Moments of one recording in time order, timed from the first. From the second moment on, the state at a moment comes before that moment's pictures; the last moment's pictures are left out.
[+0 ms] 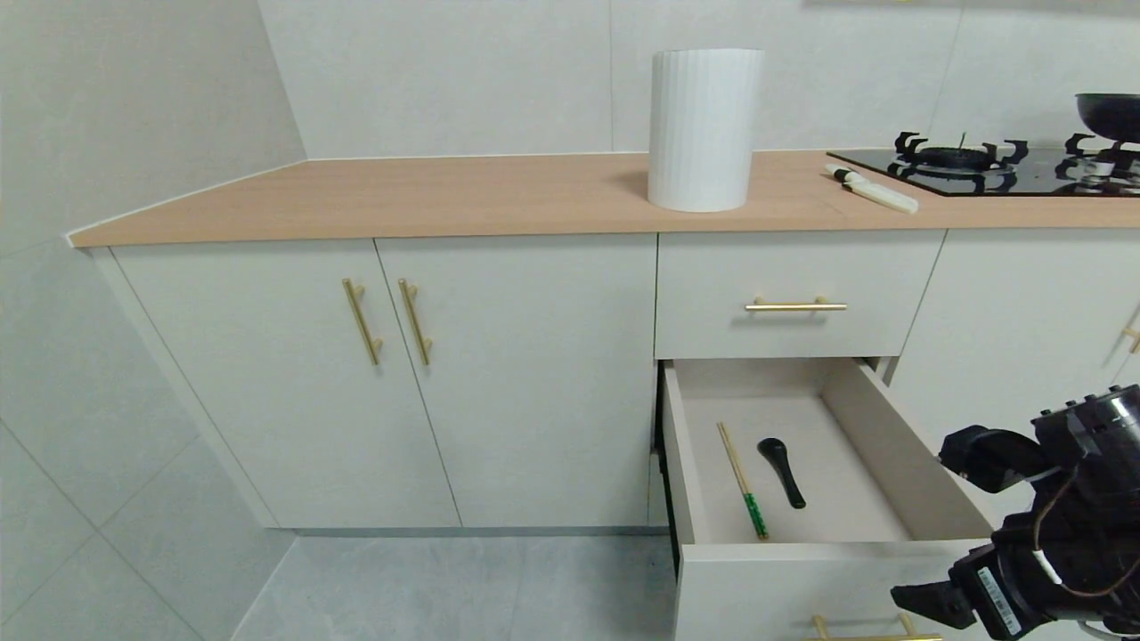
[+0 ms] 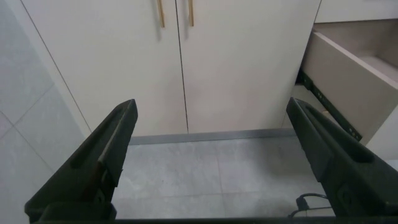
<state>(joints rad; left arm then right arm) 0.00 0.00 0.00 0.01 -0.06 0.02 0.32 1.44 -0.57 0.10 0.00 -0.04</state>
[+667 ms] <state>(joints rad) 0.00 0.00 0.00 0.01 -0.05 0.02 0.45 1.66 -0.62 0.08 -0.06 0.17</state>
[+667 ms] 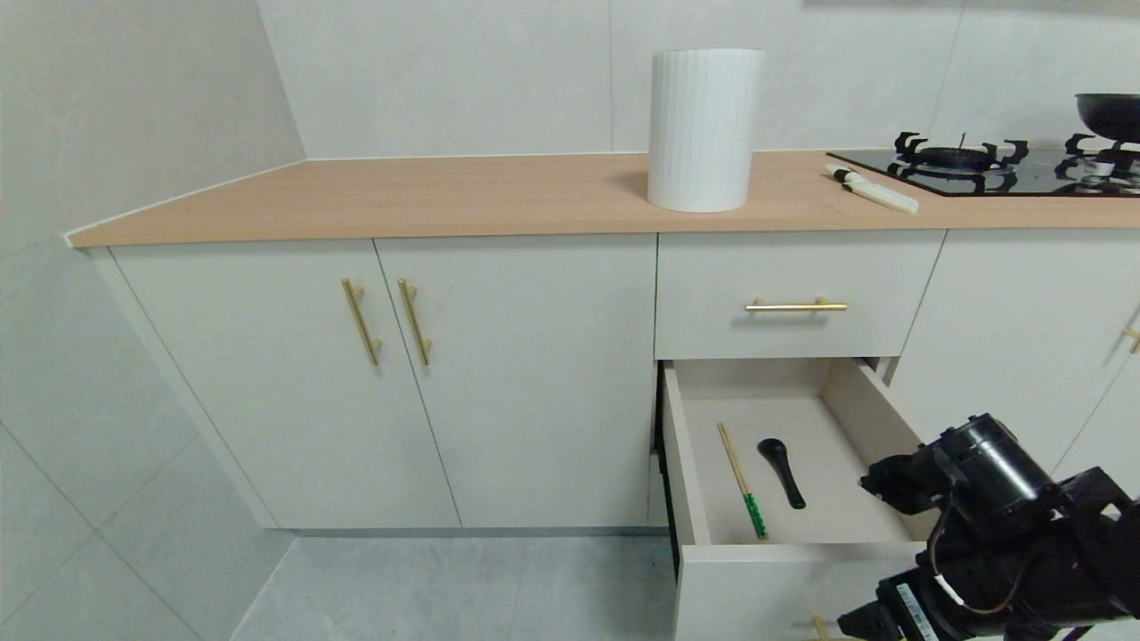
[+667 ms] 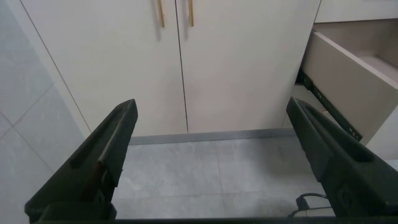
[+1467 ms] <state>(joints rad) 0.00 0.00 0.00 0.01 -0.06 0.02 0.45 1.82 -0.75 0.08 -0.21 0.35</state>
